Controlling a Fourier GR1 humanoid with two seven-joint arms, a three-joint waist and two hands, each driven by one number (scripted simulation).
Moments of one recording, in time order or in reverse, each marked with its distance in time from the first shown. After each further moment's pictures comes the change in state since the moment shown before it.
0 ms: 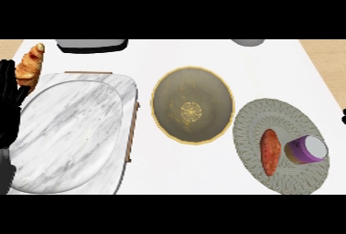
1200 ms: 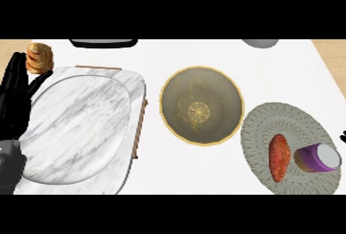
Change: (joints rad) left arm -0.071 -0.063 0.025 0.039 -0.052 -0.067 0.014; right arm 0.011 0.170 -0.121 0.124 0.196 0.495 0.081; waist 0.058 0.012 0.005
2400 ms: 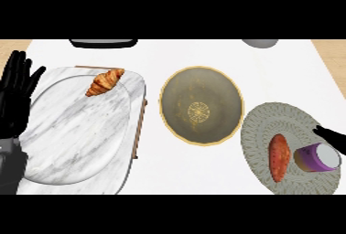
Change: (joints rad) left arm -0.016 -0.061 0.072 -0.012 -0.075 -0.056 0.030; right arm -0.233 0.330 0.064 0.367 0.407 0.078 -0.262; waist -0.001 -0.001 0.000
